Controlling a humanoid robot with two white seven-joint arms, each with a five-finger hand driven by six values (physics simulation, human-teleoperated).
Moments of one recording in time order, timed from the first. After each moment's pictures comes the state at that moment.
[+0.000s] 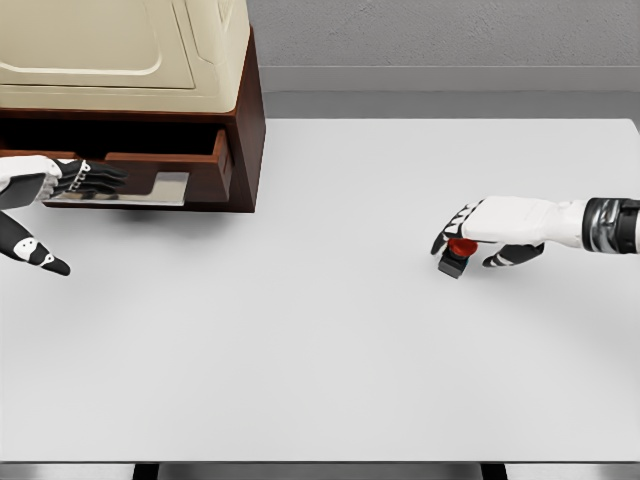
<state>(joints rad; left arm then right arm) -0.91 1.39 -1.03 -1.77 0.85 0.06 -0.61 -0.68 -0.92 0.79 -1.55 0.26 -0.47 0.61</state>
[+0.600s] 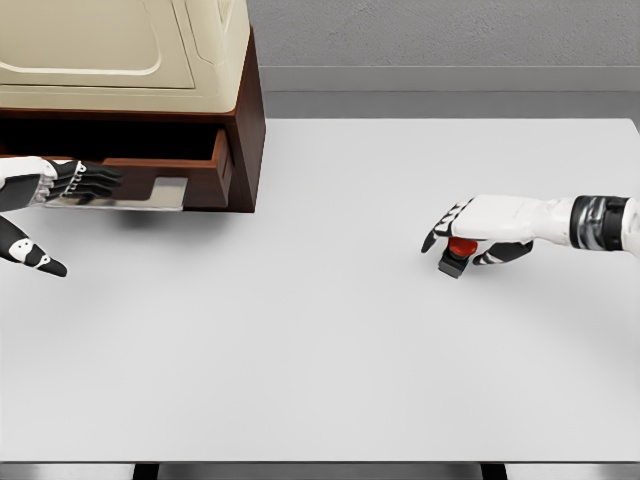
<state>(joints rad) -0.91 1.40 -1.03 -1.77 0.88 0.06 -0.61 -0.69 -0.89 0.81 -1.52 0.27 -0.47 0.61</state>
